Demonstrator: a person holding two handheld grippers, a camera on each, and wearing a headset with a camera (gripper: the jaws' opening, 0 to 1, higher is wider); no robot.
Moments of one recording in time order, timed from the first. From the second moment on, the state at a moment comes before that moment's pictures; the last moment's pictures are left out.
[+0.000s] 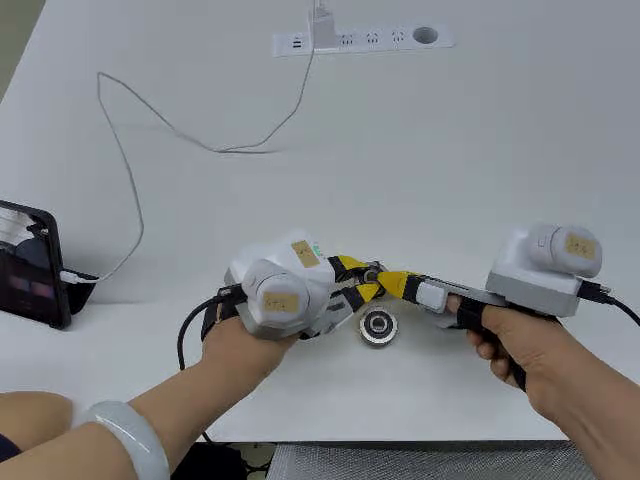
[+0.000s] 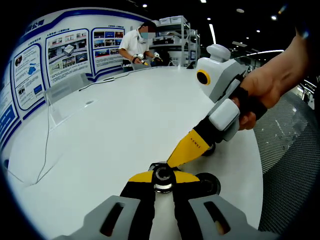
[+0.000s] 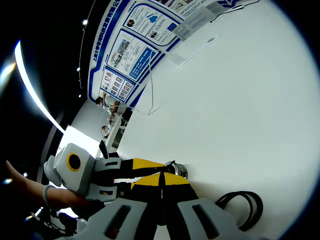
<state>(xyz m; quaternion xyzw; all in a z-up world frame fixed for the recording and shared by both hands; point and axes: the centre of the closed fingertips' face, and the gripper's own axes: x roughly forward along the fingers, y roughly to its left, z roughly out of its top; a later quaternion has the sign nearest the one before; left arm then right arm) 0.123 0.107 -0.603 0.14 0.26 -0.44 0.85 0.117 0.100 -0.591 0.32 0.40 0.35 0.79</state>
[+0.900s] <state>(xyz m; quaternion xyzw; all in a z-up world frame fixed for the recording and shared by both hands) 0.119 0.114 -0.598 0.15 0.25 -0.45 0.85 0.118 0.099 -0.588 0.32 0.40 0.34 0.79</state>
